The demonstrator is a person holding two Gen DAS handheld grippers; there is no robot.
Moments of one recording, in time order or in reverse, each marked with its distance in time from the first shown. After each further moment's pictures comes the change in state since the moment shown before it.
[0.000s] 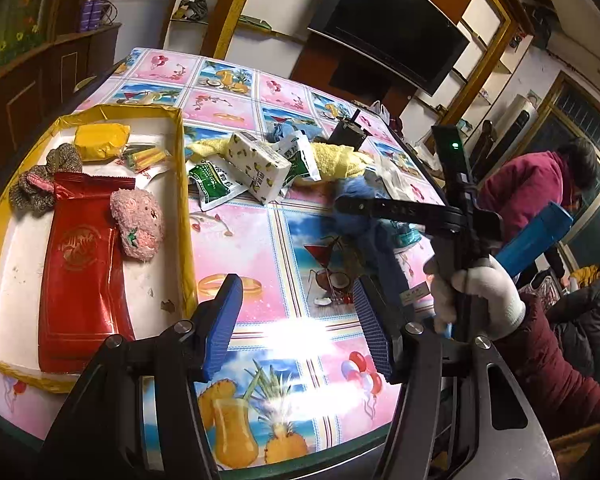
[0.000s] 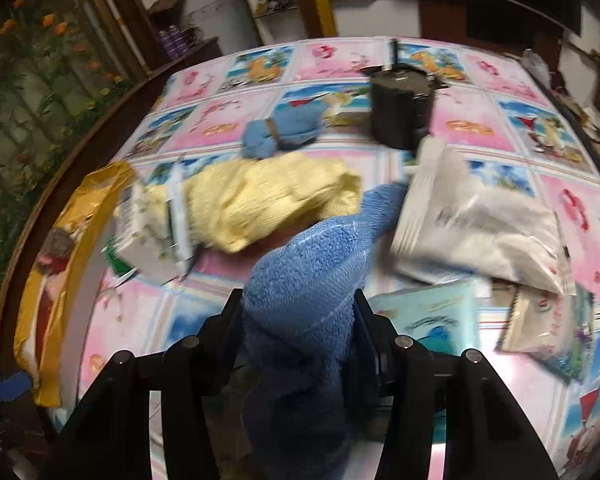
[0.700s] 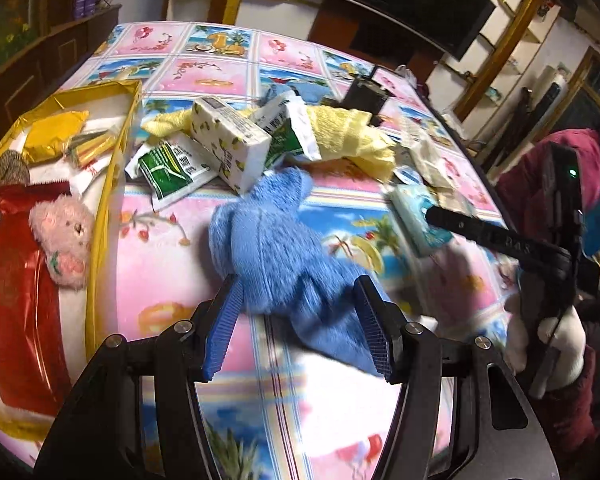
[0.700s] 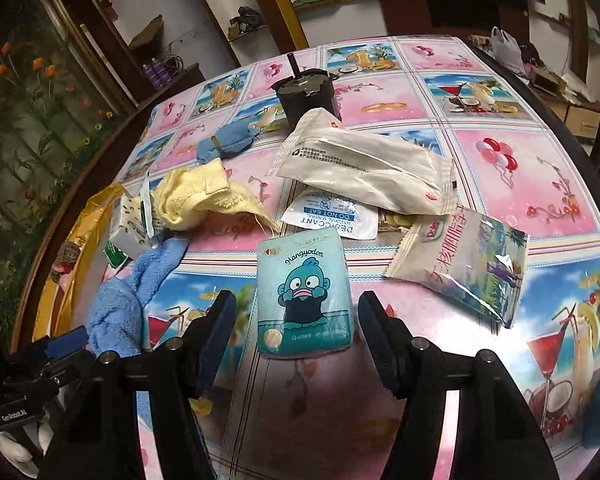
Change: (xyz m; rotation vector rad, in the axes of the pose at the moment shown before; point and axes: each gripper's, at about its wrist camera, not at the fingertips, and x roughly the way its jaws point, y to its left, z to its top) left arm 0.088 -0.028 0.024 0.006 0.127 0.129; right arm -0.050 -0.069 -0.031 0.117 -0.063 -0.056
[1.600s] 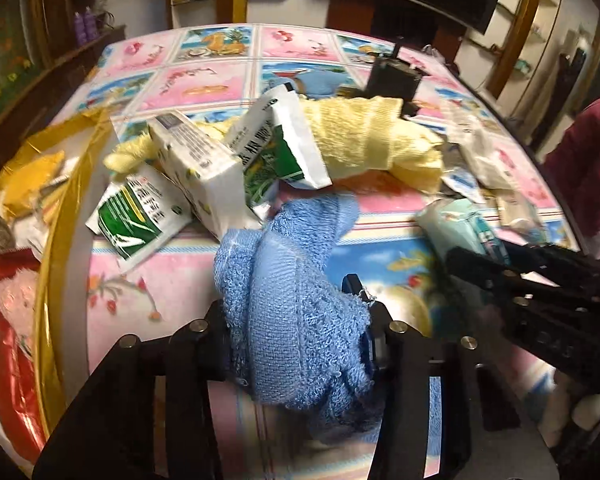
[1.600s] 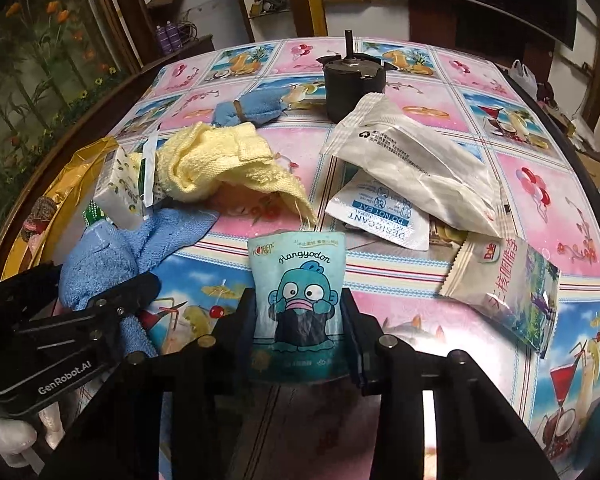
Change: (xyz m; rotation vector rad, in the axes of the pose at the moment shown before) left arm 0.056 -0.019 0.022 0.083 0.012 0.141; right arm 0.026 0.036 -0.005 -0.138 0.028 -0.083
